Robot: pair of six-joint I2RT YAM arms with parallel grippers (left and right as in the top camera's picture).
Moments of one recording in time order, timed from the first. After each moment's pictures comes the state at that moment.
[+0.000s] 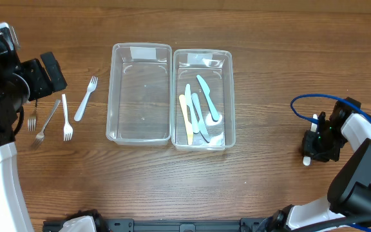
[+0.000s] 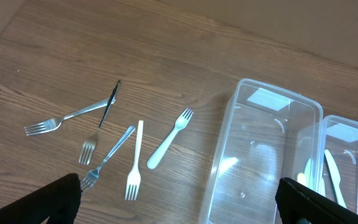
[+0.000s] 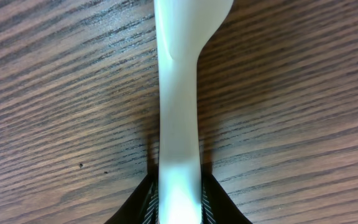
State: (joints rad) left arm 0.24 1.29 1.74 -1.24 0.05 -0.15; right arm -0.49 1.76 0.97 -0.89 0.03 -0.16
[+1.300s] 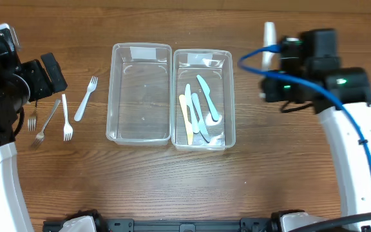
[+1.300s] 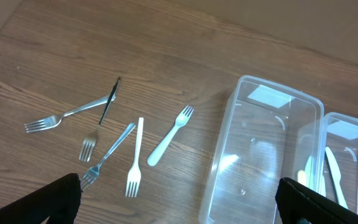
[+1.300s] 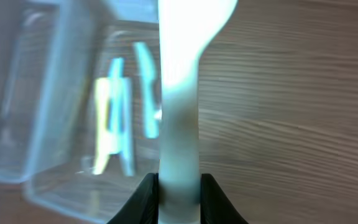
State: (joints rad) left arm 0.24 1.29 1.74 -1.25 0.05 -0.15; right arm 0.20 1.46 1.59 -1.21 -0.15 0.05
